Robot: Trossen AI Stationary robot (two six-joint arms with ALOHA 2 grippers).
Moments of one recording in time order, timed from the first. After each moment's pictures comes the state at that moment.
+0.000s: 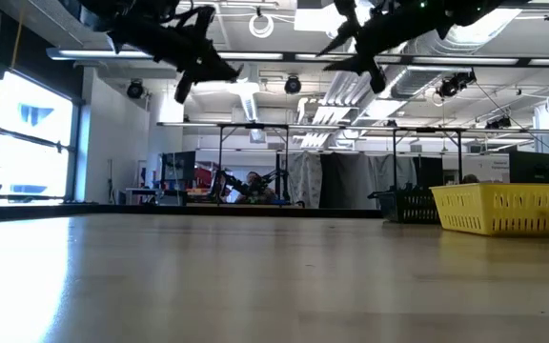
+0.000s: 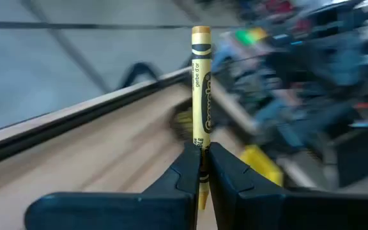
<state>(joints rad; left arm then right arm) 0.64 1.23 0.87 0.05 0.26 -0.53 -0.41 1.27 0.92 0.21 0.20 0.86</state>
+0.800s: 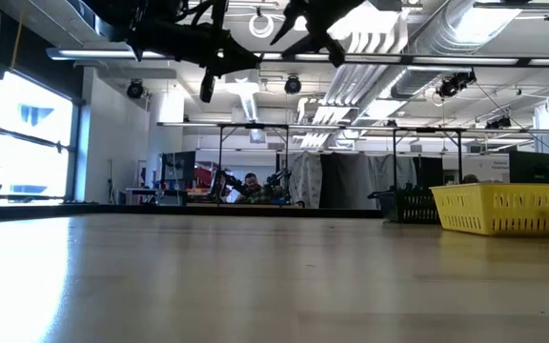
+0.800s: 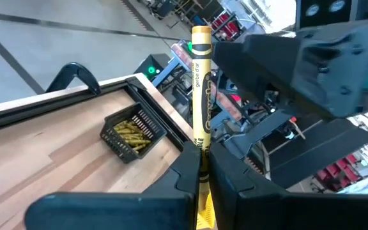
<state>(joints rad) 0.54 1.34 0.87 0.34 0.31 -0.71 -0.27 1.59 1.45 -0.16 0.39 0.78</state>
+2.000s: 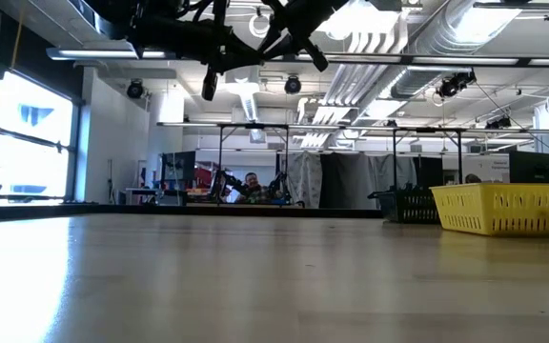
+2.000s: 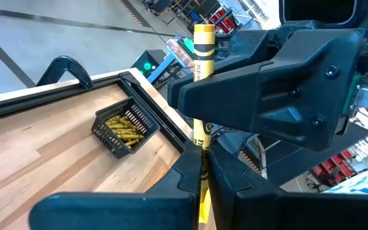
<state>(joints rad) 0.50 1.34 0.87 0.34 0.29 -0.72 -0.28 1.76 1.69 -0.39 0.22 0.74</state>
